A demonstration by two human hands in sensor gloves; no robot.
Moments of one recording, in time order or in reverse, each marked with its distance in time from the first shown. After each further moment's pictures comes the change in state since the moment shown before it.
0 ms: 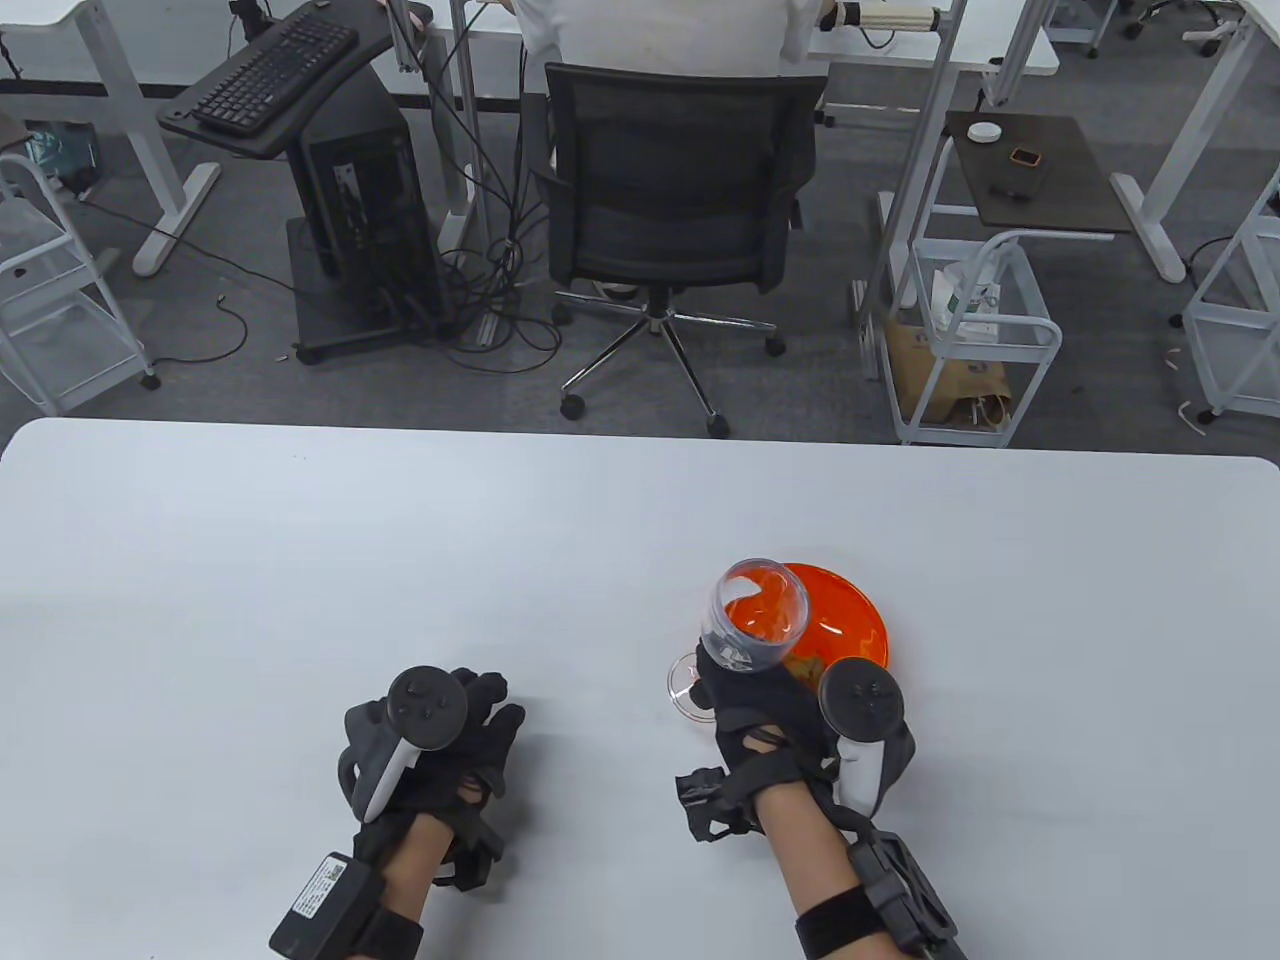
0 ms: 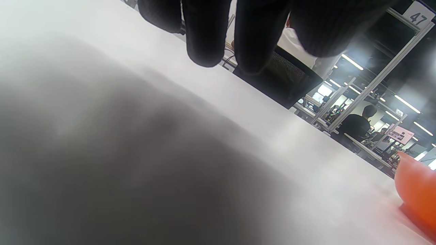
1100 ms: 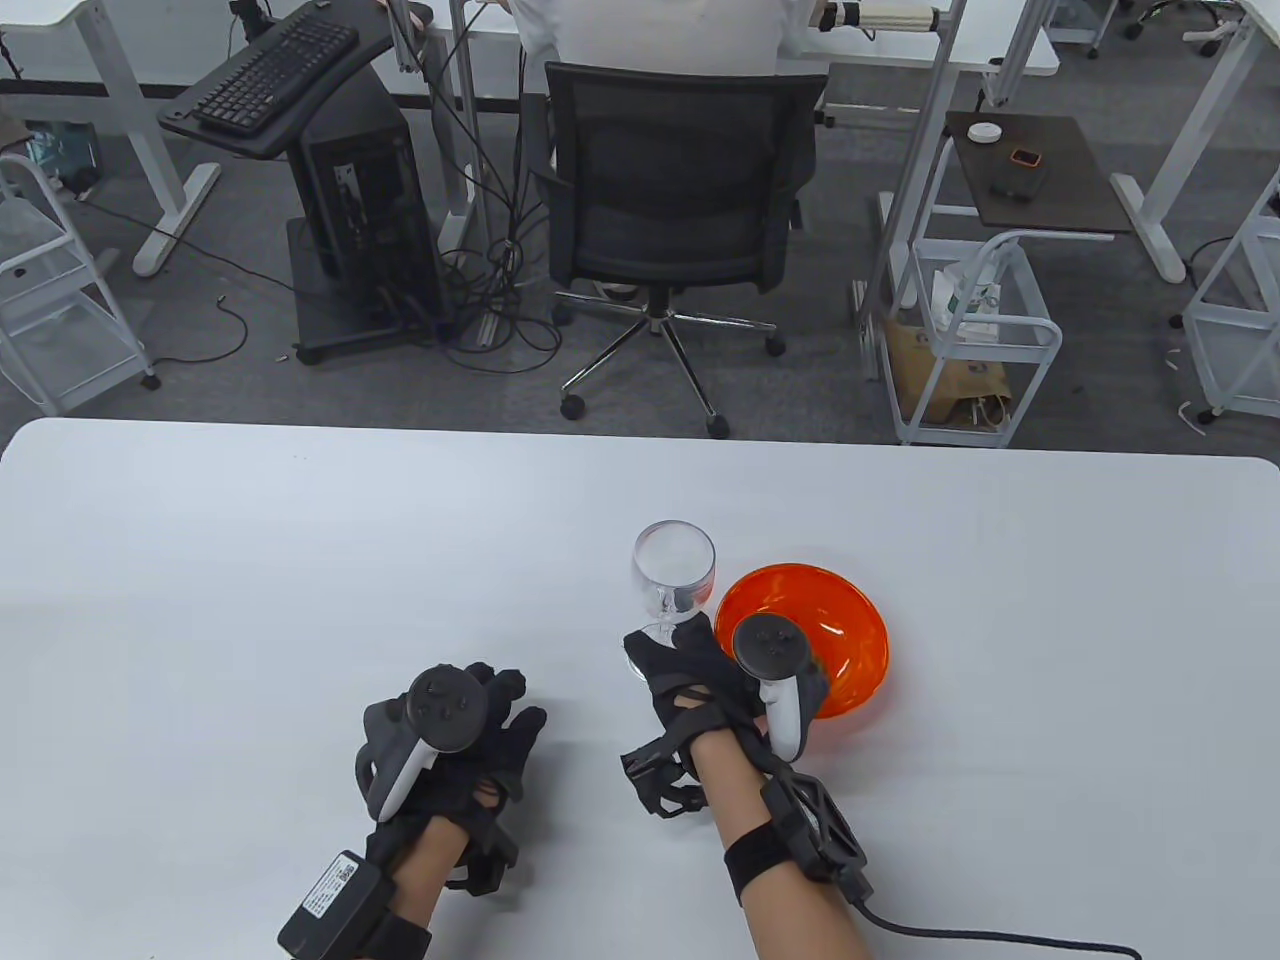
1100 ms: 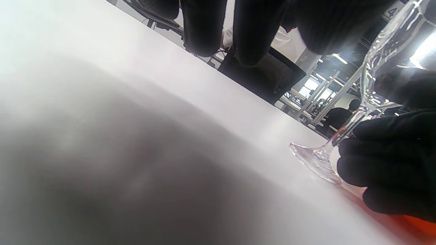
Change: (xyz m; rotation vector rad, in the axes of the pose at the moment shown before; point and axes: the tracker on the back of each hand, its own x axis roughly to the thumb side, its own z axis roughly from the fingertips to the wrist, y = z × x) left_hand 0.023 -0.005 0.006 -0.006 -0.072 -0.033; right_hand -0.012 0.041 -0.032 0.160 0.089 0.178
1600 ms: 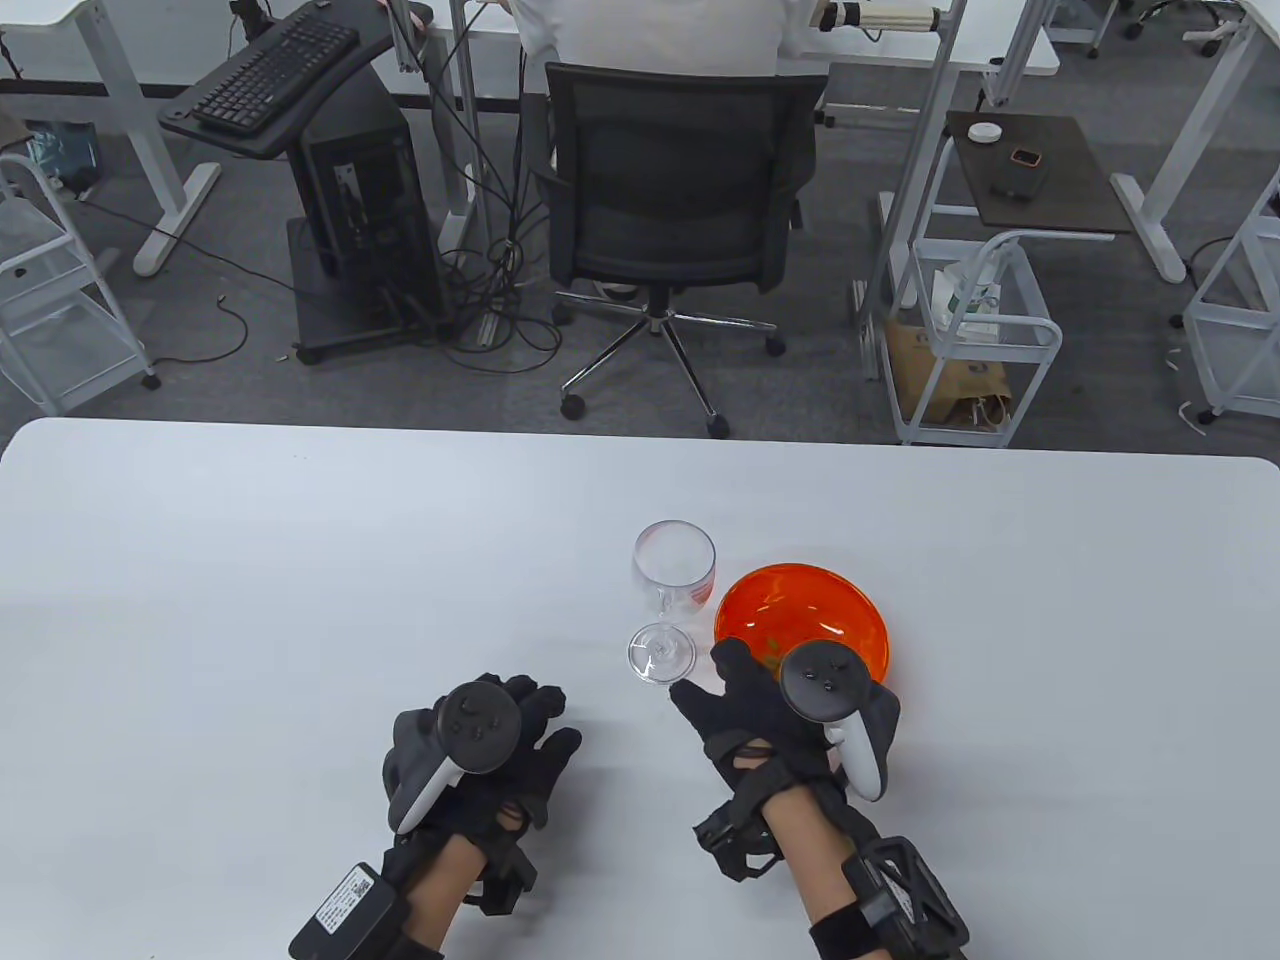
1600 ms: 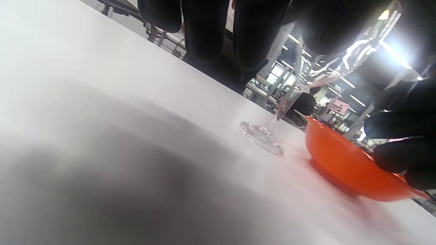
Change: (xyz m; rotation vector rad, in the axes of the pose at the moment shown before) left_hand 0.030 -0.006 0.018 -0.064 -0.165 -0.021; right_hand 0.014 -0.061 0.069 0.009 -0.168 0.344
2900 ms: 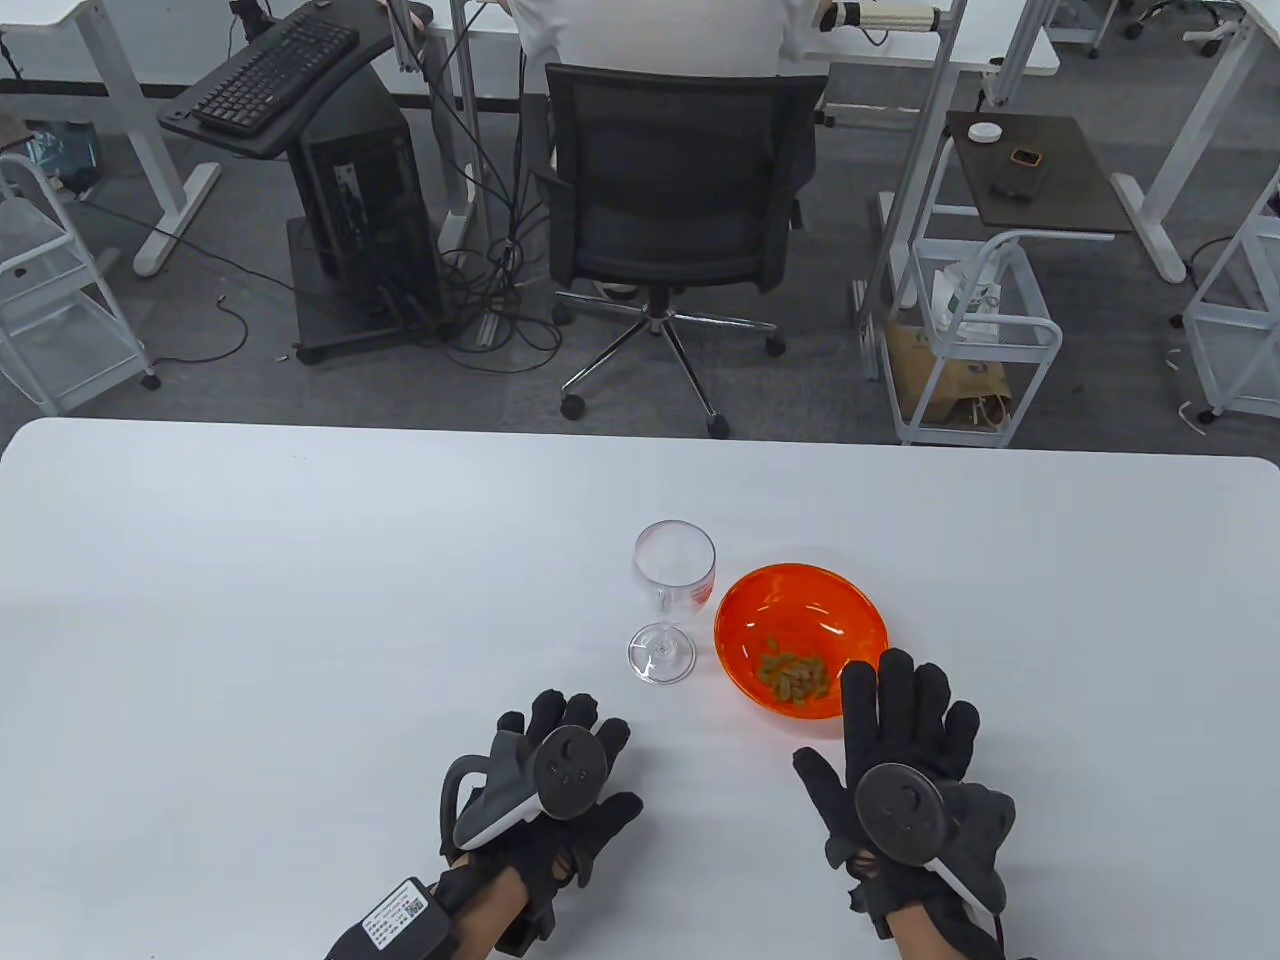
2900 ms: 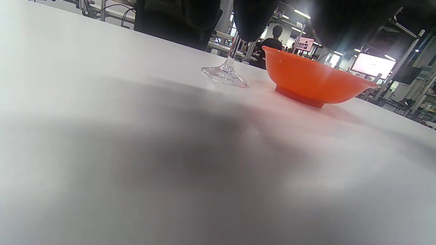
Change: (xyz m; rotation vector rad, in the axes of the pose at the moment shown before) left_hand 0.042 -0.035 0.010 -0.135 -0.149 -0.266; right_hand -0.046 -0.036 0.067 -0.348 -0.234 0.549
